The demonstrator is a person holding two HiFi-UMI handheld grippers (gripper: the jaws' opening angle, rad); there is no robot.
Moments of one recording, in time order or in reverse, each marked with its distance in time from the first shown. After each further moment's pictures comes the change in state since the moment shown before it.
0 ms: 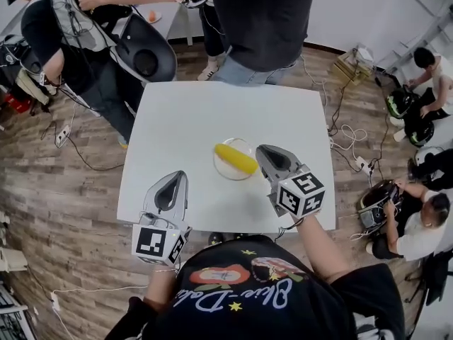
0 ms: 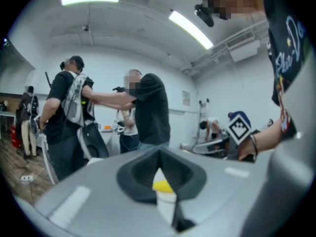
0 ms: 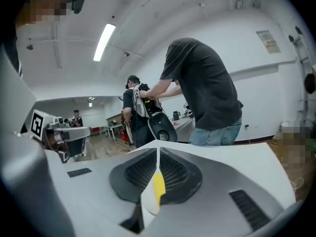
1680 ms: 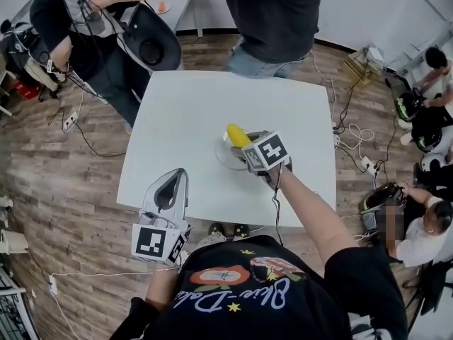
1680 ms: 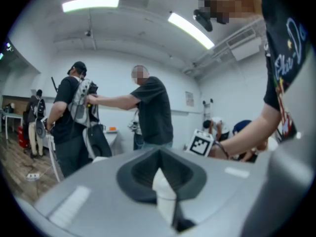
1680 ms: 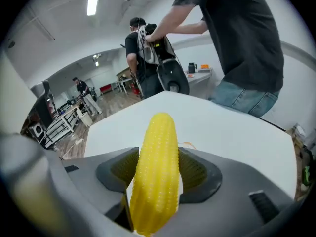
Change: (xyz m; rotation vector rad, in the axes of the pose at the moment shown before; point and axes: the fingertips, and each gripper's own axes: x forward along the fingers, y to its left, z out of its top) left arm -0.020 -0.024 0.004 0.001 -0.006 0.063; right arm 0.081 0.001 -0.094 -0.092 0.596 0.141
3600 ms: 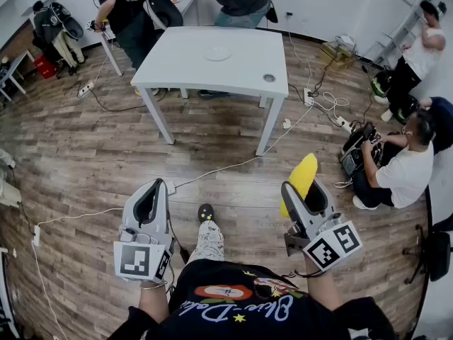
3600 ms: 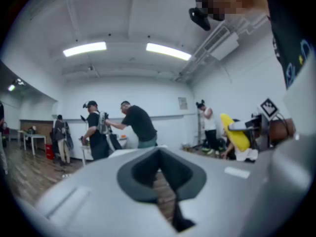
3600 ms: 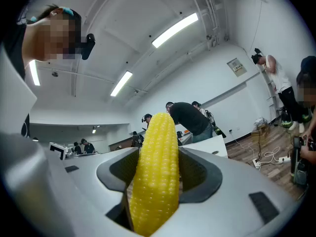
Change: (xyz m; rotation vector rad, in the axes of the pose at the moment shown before) left arm -0.571 -0.376 0.003 0.113 -0.071 0.134; right arm -0.587 0.437 -0.432 0.186 -0.932 -0.142
